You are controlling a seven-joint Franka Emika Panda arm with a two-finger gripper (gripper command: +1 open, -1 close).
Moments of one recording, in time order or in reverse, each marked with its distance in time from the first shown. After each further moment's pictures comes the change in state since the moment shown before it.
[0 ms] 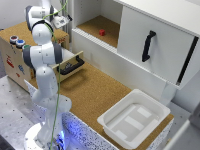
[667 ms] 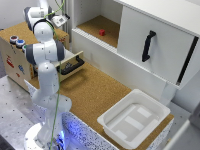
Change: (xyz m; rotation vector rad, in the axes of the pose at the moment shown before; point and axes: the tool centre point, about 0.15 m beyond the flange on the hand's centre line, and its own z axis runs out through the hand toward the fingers) arm -0.001 -0.014 0.022 0.013 -0.086 -0.127
